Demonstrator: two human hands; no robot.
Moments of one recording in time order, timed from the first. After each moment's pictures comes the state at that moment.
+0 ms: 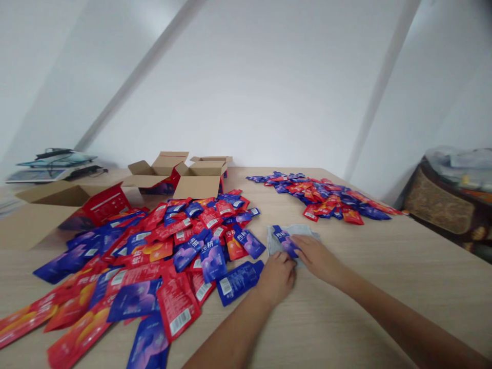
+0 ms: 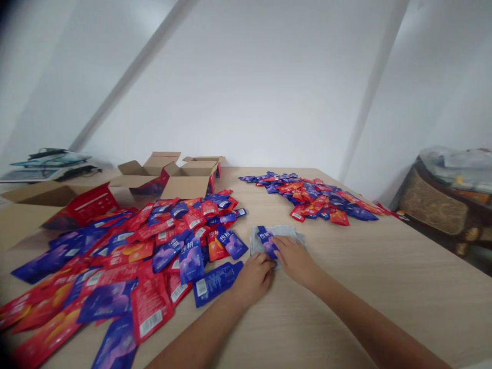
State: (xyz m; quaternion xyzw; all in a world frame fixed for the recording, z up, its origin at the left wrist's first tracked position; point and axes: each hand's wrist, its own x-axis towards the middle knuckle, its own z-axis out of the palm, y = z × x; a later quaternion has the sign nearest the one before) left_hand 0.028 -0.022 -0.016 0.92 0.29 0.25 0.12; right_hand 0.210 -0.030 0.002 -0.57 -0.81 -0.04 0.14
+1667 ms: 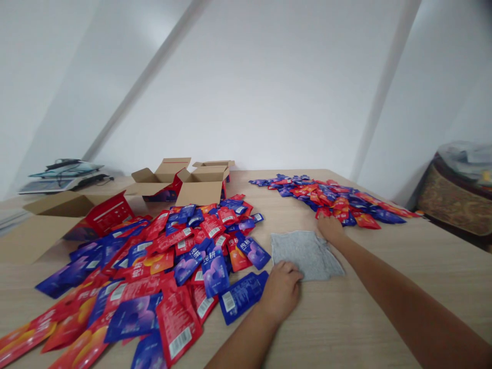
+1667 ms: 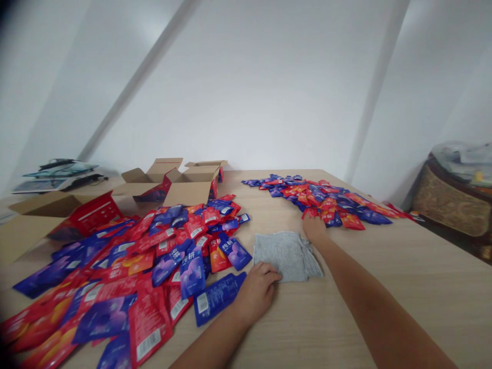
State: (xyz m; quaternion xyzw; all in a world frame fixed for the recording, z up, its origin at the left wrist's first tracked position) left_hand 0.023 -0.018 -0.014 0.90 0.30 0.26 0.19; right_hand 0.293 0.089 -0.004 -0.81 -0.57 -0.09 0.09
